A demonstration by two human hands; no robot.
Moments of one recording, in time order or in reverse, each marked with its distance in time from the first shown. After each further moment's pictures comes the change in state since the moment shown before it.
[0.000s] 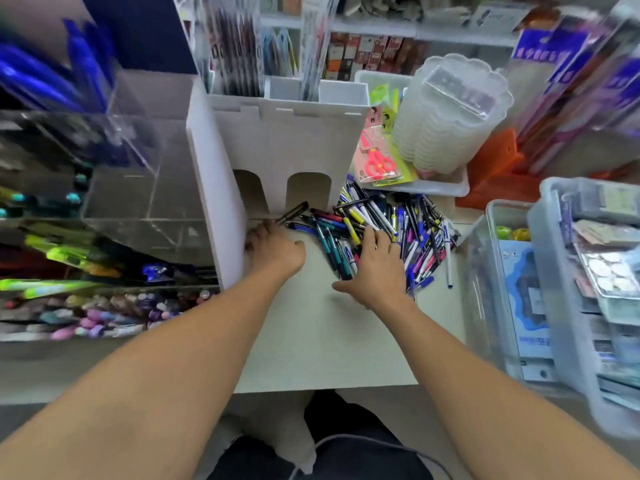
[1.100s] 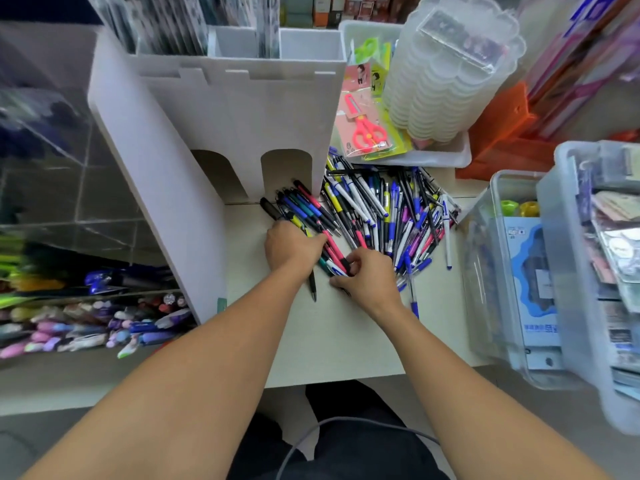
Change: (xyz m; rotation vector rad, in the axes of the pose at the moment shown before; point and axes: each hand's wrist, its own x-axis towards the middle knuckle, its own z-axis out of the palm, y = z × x) left_hand -0.006 0.046 0.045 -0.275 0.052 -0.154; right_hand -0.003 0.024 0.032 0.531 -0.095 0.106
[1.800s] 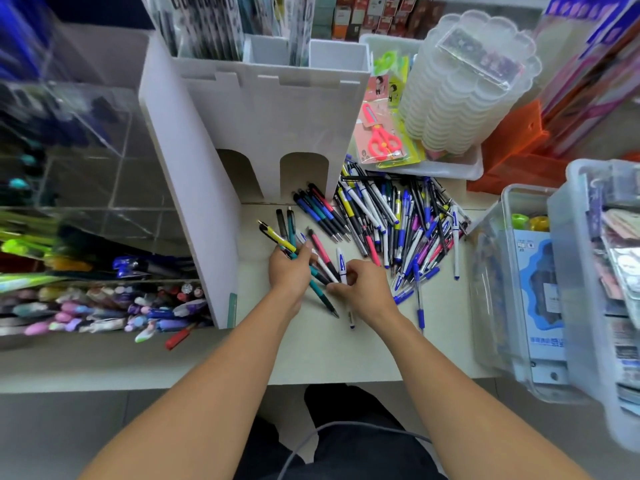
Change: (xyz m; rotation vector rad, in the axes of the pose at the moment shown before) left_hand -0.020 -0.050 0.005 -0.826 -0.087 -0.199; right_hand -0.007 -0.004 0.012 0.029 -0.091 -0.078
